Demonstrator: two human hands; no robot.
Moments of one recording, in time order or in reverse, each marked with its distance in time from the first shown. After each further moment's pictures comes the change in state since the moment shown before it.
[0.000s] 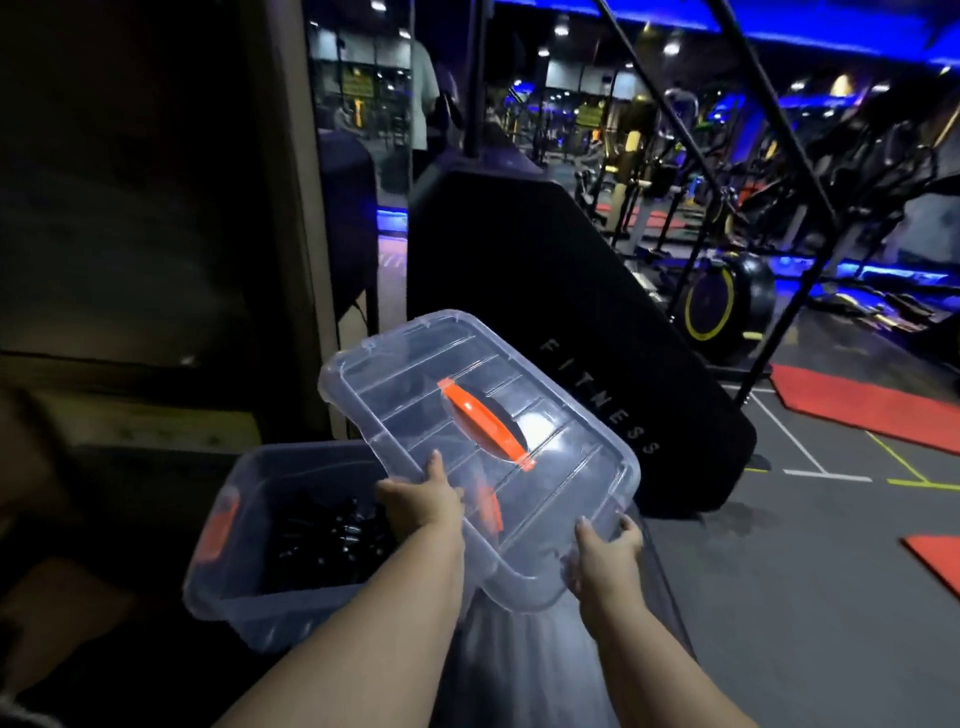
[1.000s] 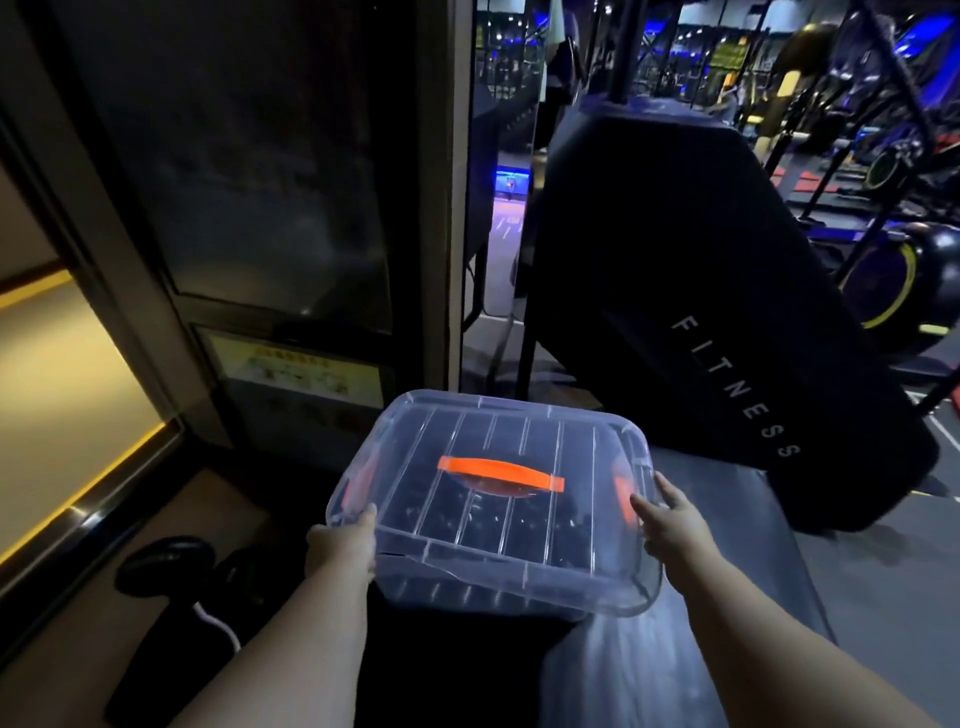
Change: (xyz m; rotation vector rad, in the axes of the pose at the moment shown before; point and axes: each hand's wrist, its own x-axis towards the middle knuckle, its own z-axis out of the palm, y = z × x) left_hand 0.154 0.009 -0.213 0.401 0.301 -0.195; right_hand 0.055 0.047 0.104 -0.523 -0.243 -0.044
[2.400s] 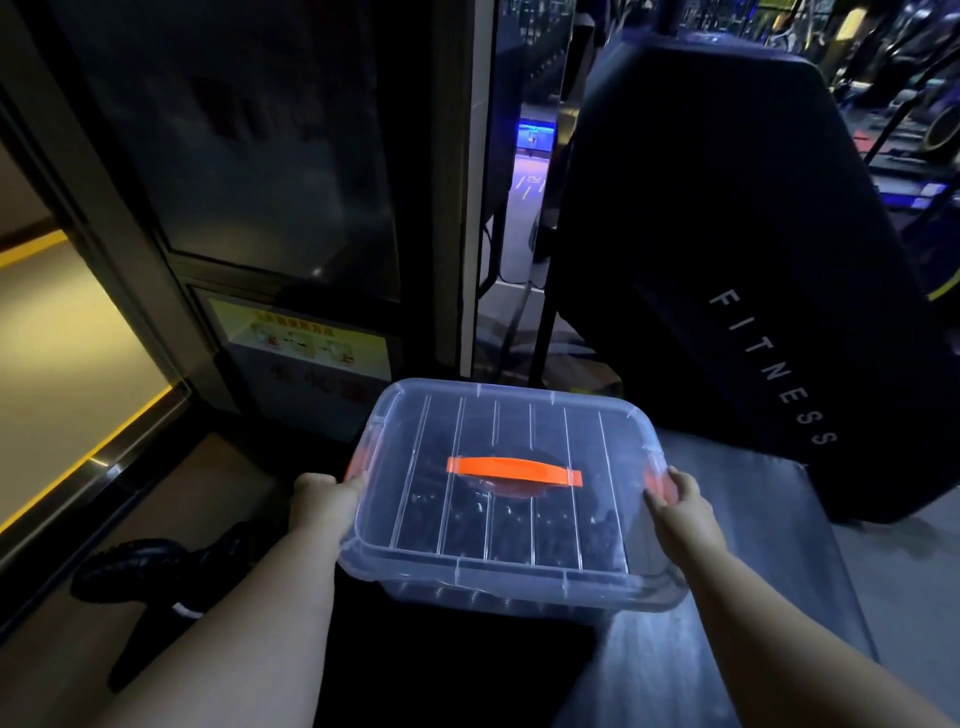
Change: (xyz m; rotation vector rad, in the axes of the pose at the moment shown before) left_hand 0.068 0.022 0.010 0.181 -0.094 0.191; right_hand 0.044 0.009 0.029 -0.487 0.055 -0.017
